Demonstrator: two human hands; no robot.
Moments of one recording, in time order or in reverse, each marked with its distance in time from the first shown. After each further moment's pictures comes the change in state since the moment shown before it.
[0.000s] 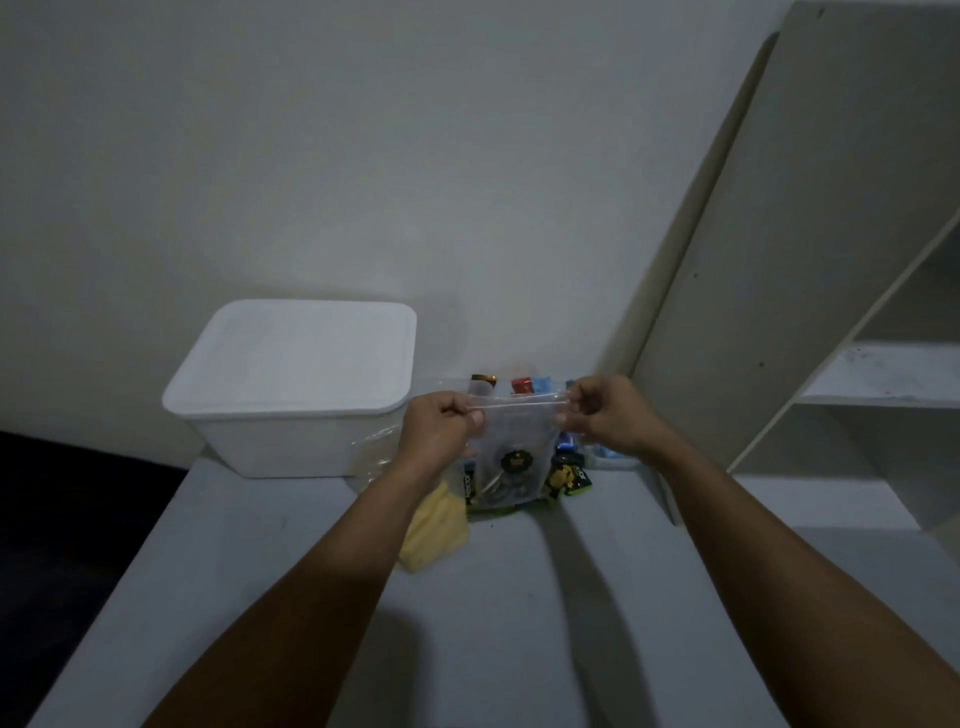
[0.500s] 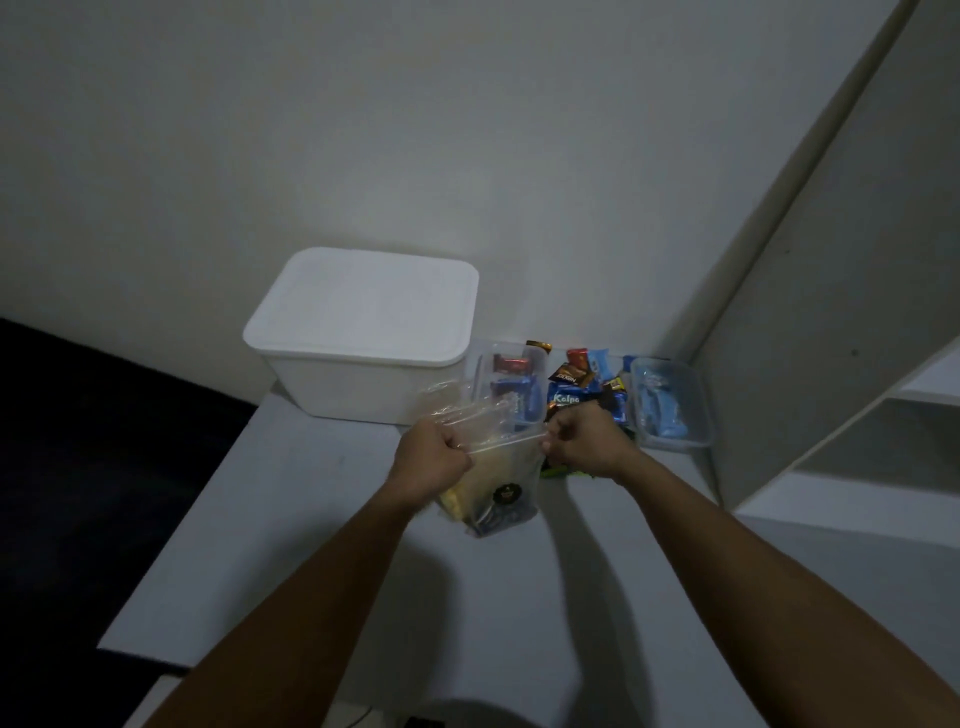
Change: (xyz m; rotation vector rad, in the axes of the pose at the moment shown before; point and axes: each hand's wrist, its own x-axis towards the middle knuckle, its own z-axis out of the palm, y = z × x) left_hand -0.041 -0.056 -0.058 0.513 0.035 -0.096; right_hand 0.003 0.021 0.094 -0.227 -0.208 -0.012
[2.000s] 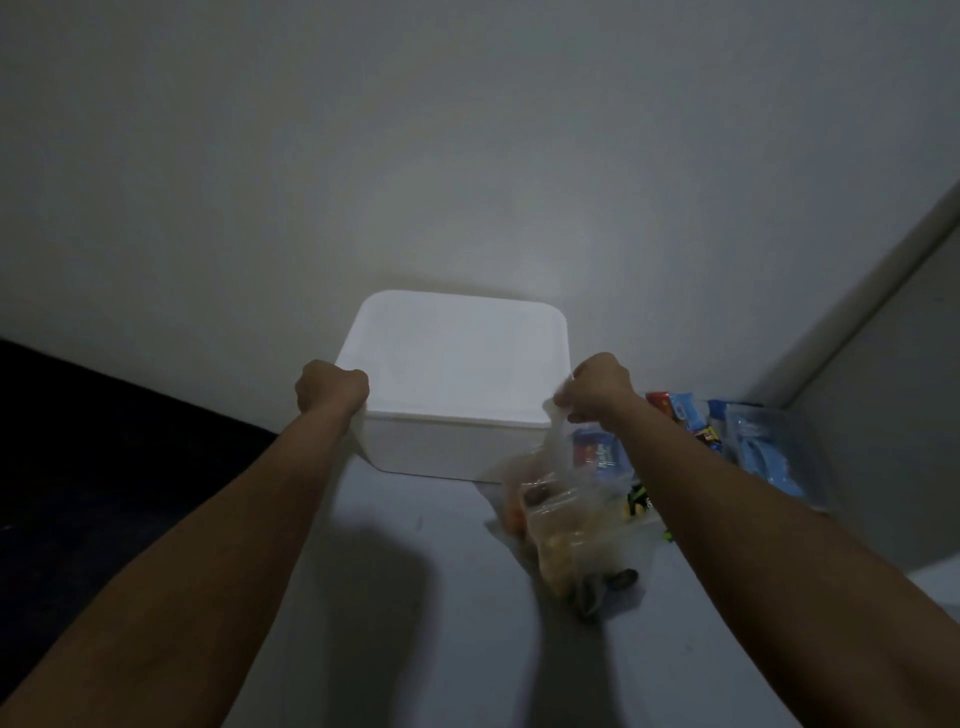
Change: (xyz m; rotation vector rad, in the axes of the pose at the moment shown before) left_hand 0.161 -0.061 -0.214 -0.129 0.529 -0.300; right_hand 0.139 -0.148 0.029 0.166 0.209 0.386
